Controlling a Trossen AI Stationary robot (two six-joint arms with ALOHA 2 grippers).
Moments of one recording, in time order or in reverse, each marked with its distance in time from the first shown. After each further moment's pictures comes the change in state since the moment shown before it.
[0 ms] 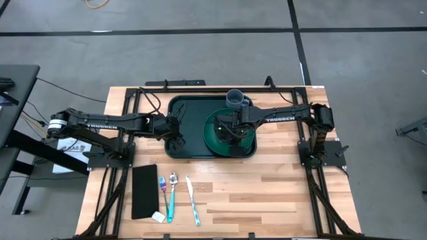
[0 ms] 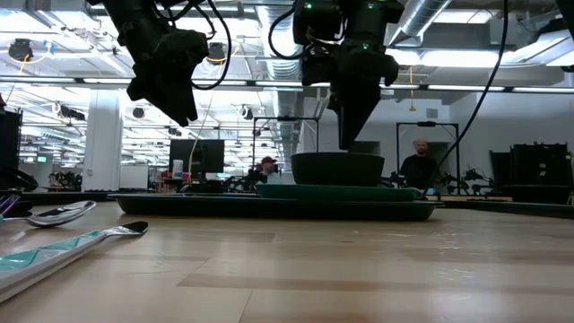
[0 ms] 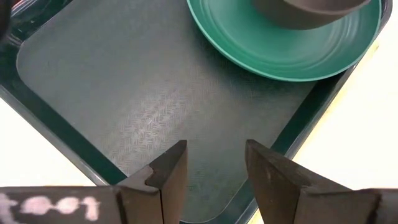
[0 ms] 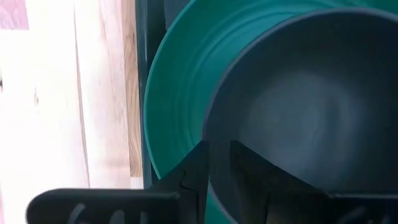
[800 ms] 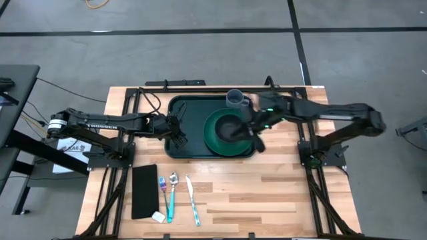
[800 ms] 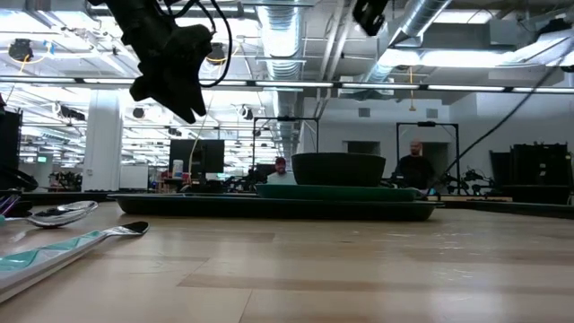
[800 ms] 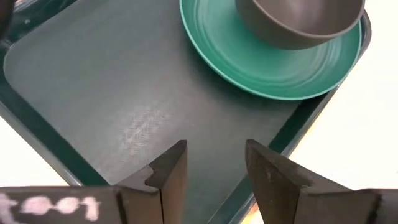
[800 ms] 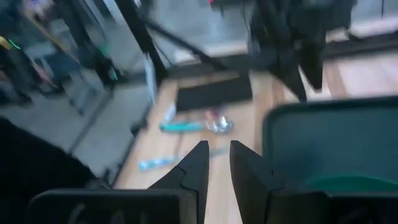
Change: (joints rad) left arm -0.003 0.000 0.000 0.056 0.000 -0.058; right arm -0.021 -0.608 -0.354 0.637 -0.416 0.214
